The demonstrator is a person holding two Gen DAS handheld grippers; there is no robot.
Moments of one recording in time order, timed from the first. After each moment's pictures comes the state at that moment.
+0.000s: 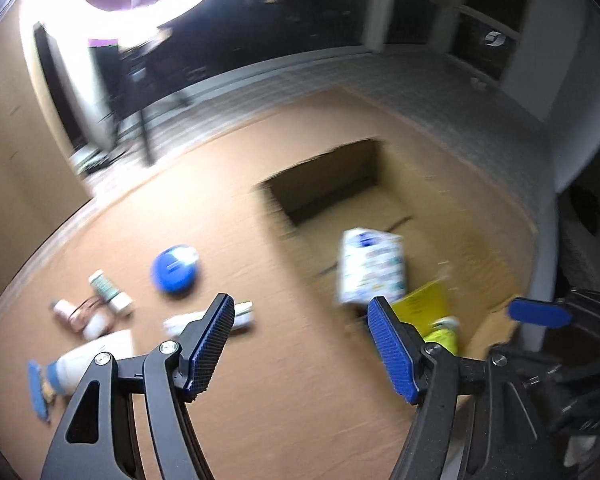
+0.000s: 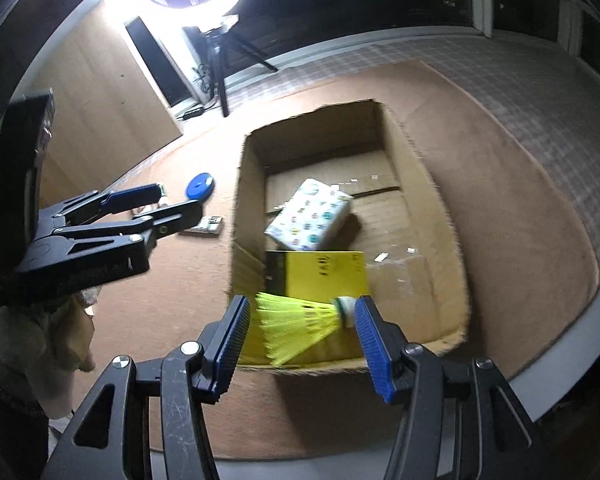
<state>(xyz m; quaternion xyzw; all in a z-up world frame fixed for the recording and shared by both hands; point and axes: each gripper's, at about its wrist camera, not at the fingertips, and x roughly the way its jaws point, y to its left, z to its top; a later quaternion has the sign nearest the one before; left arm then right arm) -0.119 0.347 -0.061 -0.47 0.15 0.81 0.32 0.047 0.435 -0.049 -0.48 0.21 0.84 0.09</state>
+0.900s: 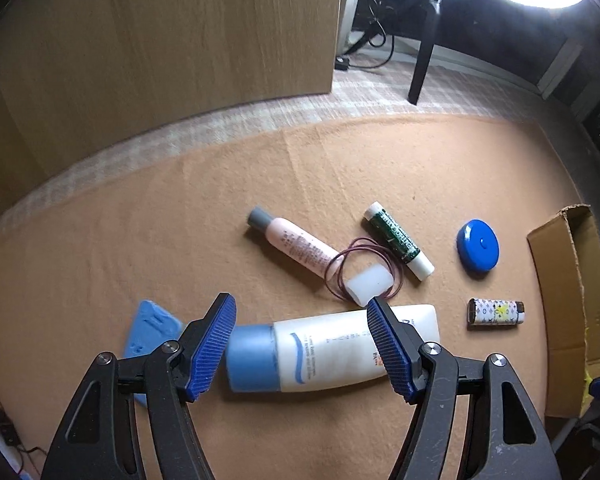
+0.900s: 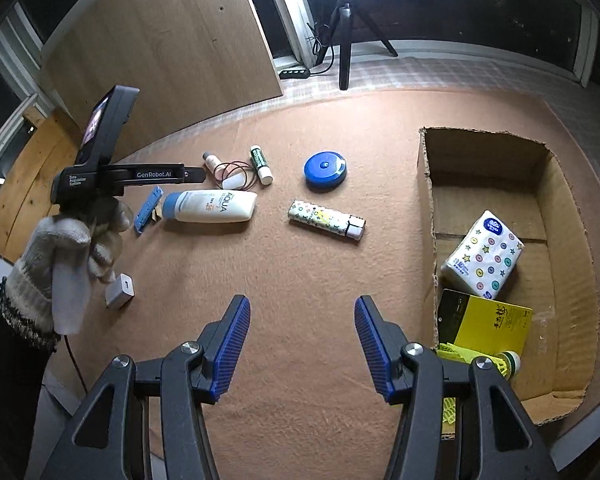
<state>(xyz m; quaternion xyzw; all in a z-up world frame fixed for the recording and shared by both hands) -0.265 0.130 -0.123 -0.56 0.05 0.81 0.15 -0.040 0.319 -0.052 -0.51 0.14 0.85 -0.01</state>
